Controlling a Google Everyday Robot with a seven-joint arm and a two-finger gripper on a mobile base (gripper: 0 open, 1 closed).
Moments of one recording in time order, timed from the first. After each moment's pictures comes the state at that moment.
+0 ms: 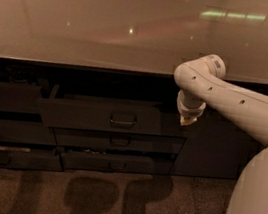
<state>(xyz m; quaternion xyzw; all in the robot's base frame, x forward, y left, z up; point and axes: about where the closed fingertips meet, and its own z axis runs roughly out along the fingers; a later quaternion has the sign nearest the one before) 0.664 -0.214 0.647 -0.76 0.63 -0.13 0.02</state>
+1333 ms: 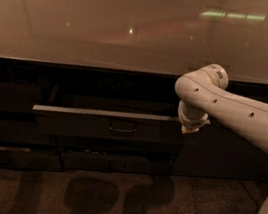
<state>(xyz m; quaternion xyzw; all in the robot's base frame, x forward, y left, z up) 0.626 -0.217 0.641 -0.77 0.63 -0.14 0.01</state>
